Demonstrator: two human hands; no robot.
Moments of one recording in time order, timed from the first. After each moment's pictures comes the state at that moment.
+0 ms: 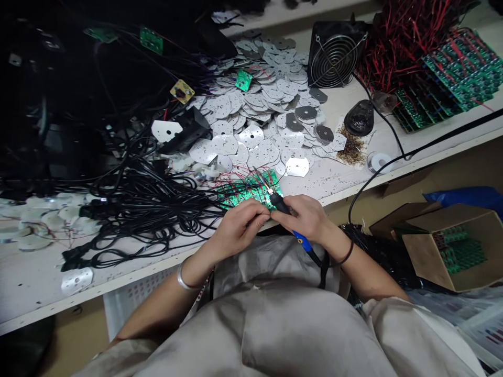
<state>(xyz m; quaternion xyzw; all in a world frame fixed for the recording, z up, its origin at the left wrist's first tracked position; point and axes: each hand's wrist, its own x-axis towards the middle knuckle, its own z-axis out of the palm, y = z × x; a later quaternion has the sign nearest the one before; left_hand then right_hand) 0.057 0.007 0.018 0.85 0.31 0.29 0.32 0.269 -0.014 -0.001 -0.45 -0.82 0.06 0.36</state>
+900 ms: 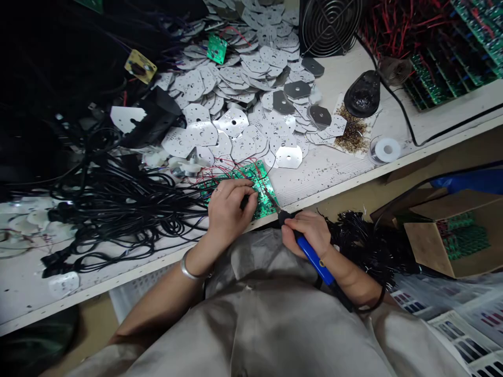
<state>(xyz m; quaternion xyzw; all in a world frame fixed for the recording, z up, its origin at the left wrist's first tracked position) 0.077 0.022 -0.014 0.83 0.47 0.29 0.06 0.264 -0.061 -0.009 -0.50 -0.69 0.04 0.52</state>
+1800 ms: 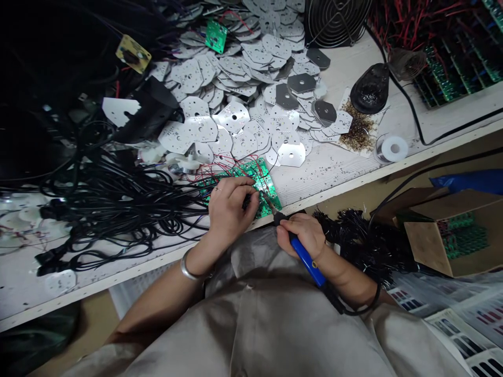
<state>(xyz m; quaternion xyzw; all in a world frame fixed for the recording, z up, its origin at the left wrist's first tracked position) 0.077 0.020 -0.013 0.84 0.48 0.25 0.07 0.250 -0.061 -0.013 -0.51 -0.69 0.03 0.51</state>
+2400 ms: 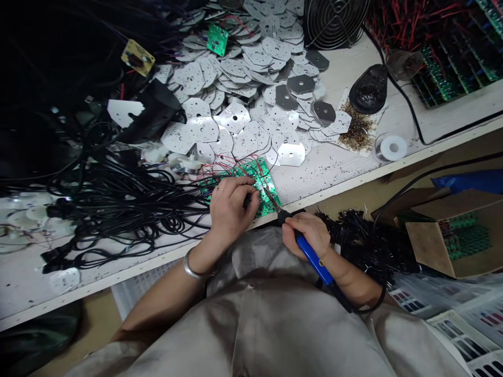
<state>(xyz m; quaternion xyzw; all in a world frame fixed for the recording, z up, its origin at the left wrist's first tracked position) 0.078 0.019 -0.014 0.84 0.48 0.26 0.04 0.255 -0.063 -0.009 -0.53 -0.67 0.03 0.52</state>
